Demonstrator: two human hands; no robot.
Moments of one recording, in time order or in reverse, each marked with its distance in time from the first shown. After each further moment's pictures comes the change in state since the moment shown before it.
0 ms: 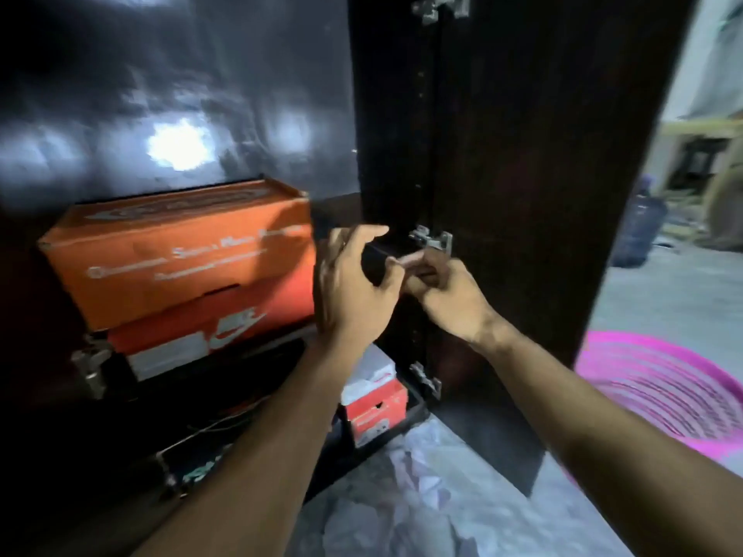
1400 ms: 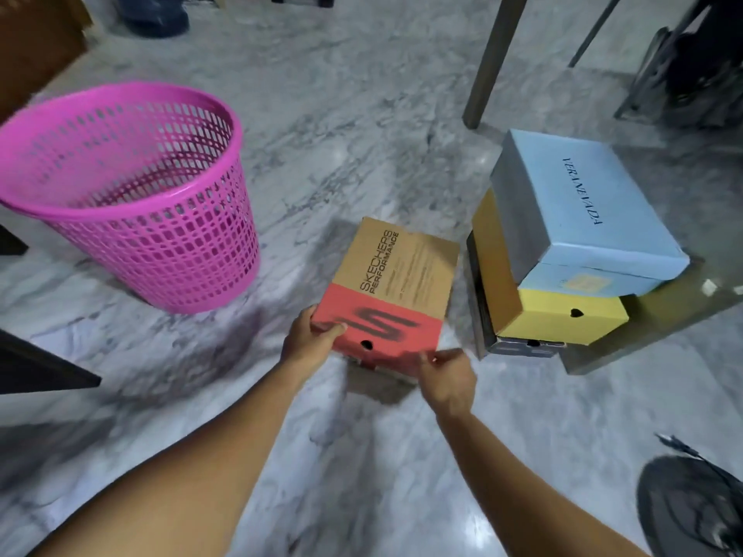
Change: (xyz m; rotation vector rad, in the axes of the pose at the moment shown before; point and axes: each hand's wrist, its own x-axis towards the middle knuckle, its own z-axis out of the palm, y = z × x) left_hand -0.562 0.253 0.396 -0.441 -1.682 -0.609; right_hand -0.628 0.343 -0.270 -0.404 1.183 1.525
